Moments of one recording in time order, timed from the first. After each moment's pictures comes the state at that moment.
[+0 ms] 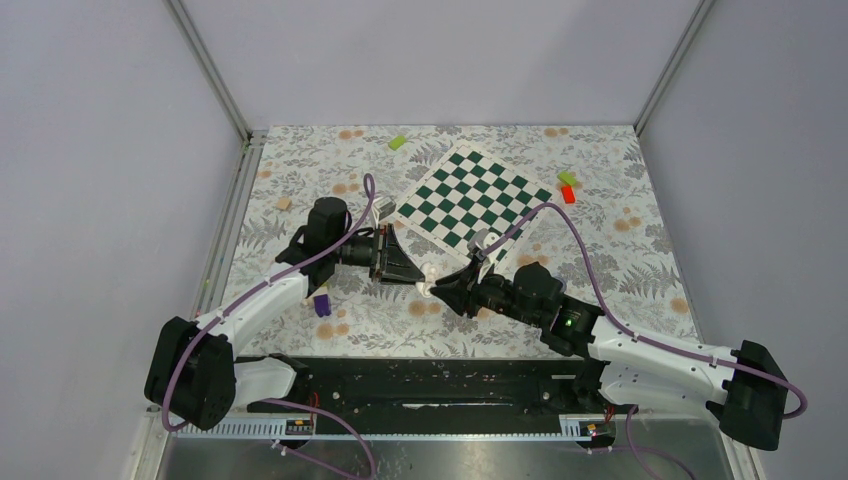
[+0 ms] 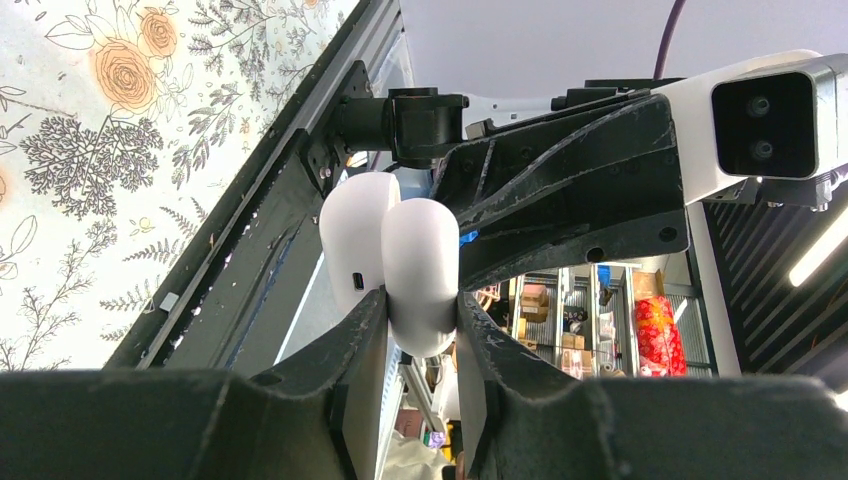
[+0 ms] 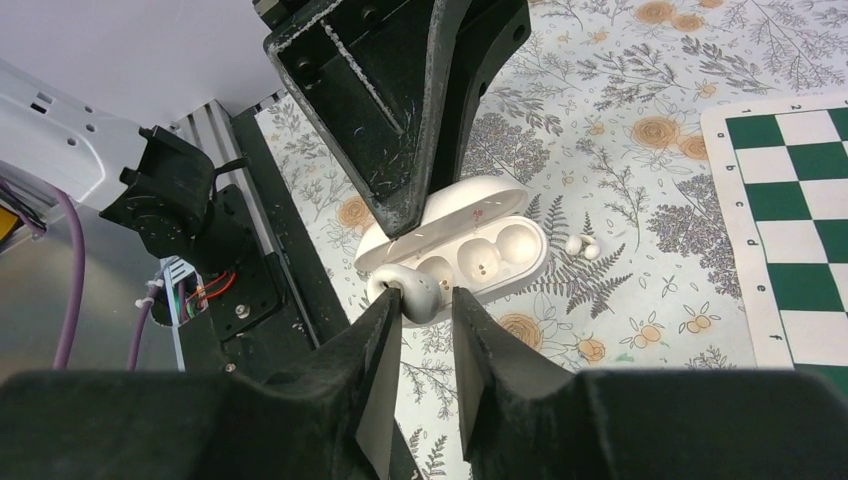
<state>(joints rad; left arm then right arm) -0.43 1.21 0.71 0.04 1.13 -0.98 1.03 0.93 0.53 0.26 -0.06 0.27</state>
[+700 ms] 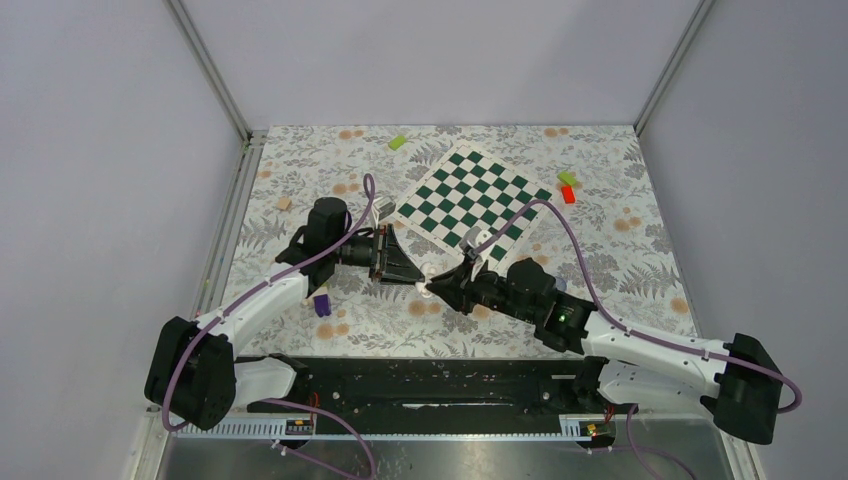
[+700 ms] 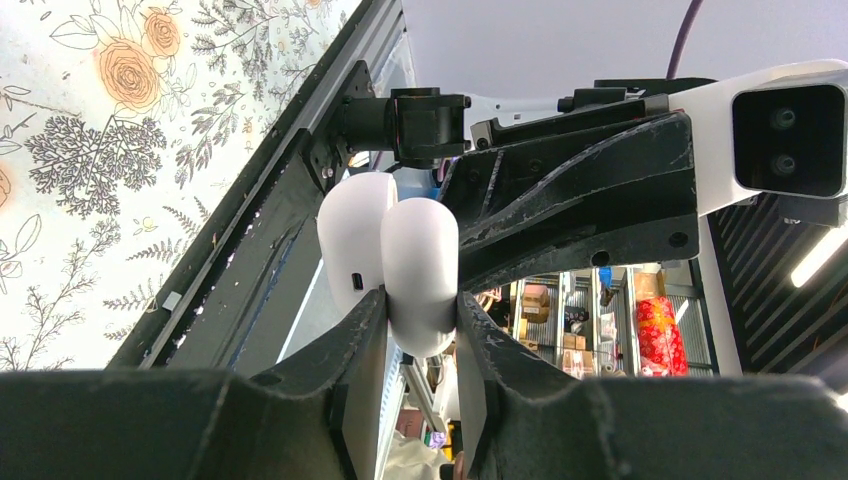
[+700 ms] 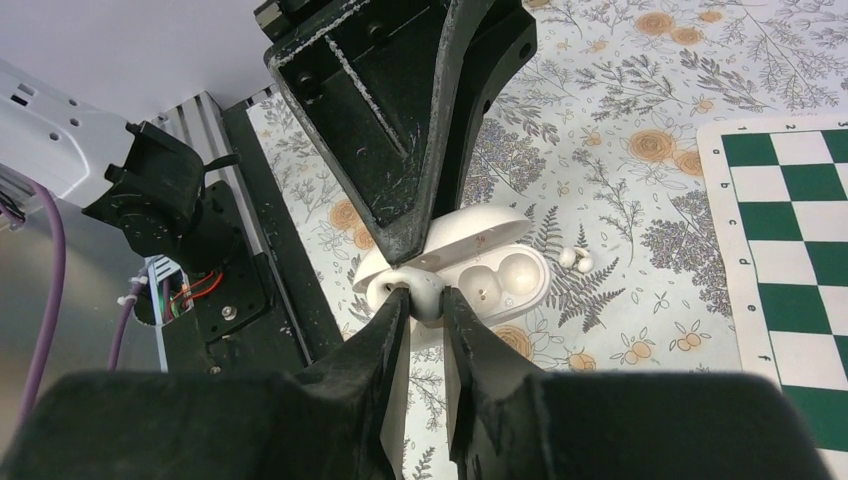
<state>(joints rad) -0.43 1.21 0.71 0.04 1.13 -0.98 1.03 0.98 0.56 0.27 -0.07 0.23</state>
